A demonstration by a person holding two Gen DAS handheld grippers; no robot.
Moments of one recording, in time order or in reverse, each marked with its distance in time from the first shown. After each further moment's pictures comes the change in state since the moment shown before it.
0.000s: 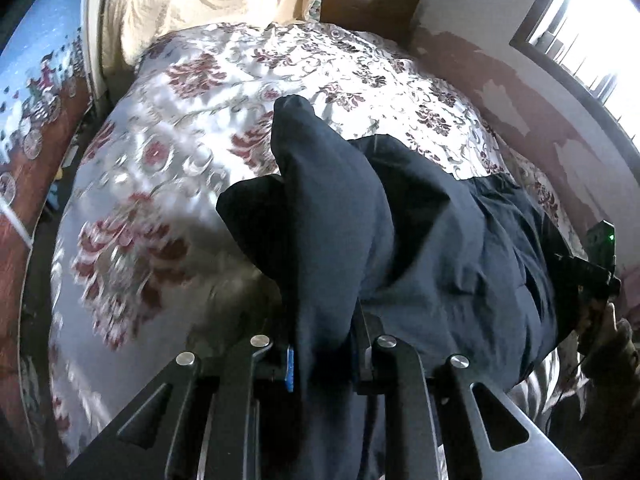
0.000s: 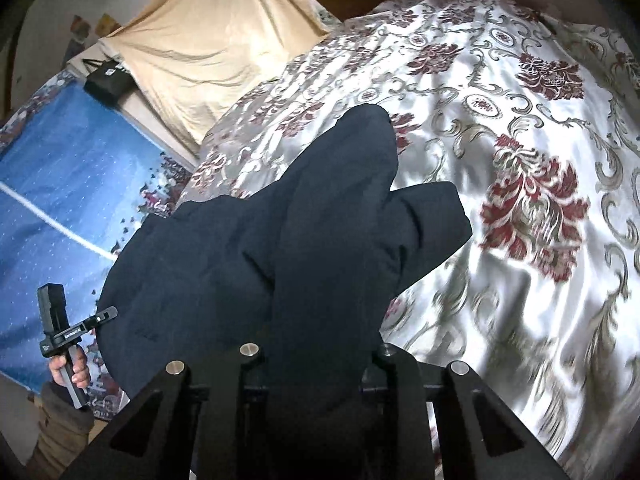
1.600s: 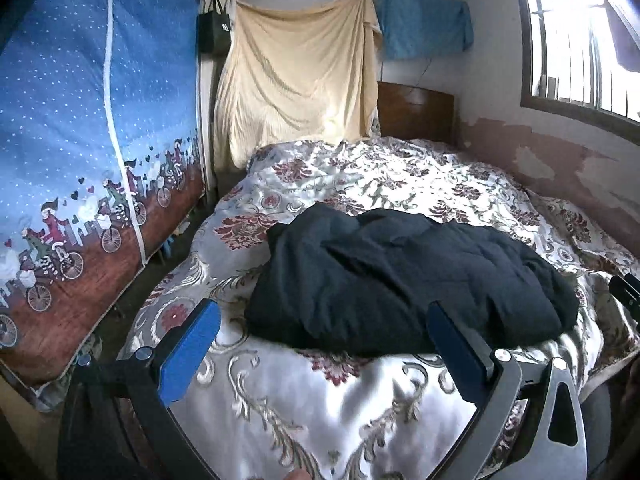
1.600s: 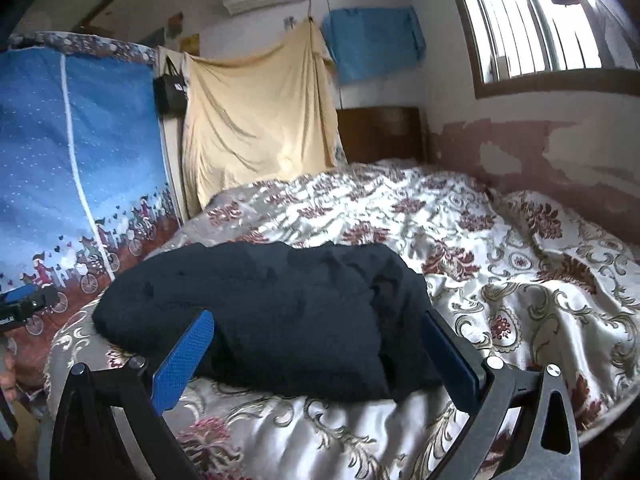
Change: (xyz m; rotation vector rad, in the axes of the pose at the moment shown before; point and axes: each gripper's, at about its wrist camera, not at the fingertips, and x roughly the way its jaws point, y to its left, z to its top) left arm -0.141 -0.121 -0.240 0.023 -0.521 0.370; right arm -0.131 0.157 -0.267 -0.398 -0.558 -0.312
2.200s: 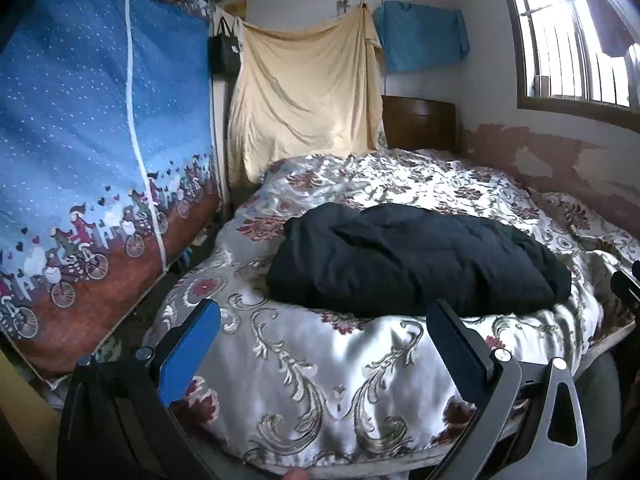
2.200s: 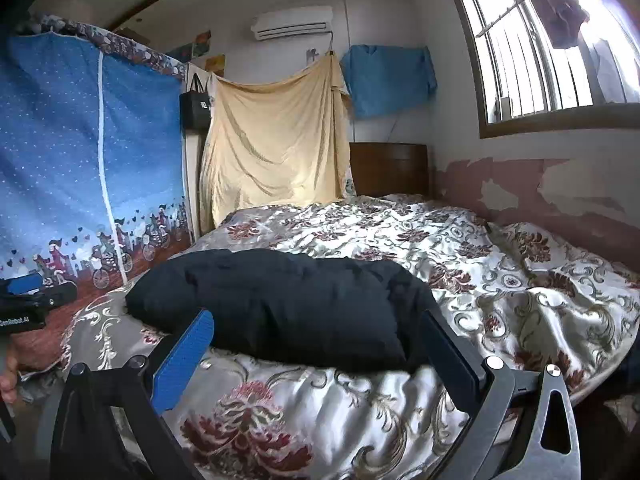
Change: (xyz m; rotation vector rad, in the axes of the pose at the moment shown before) left arm -0.057 -0.009 -0.053 0.043 -0.073 0.059; right arm -0.063 0.041 -0.047 -0.051 -0.091 0.009
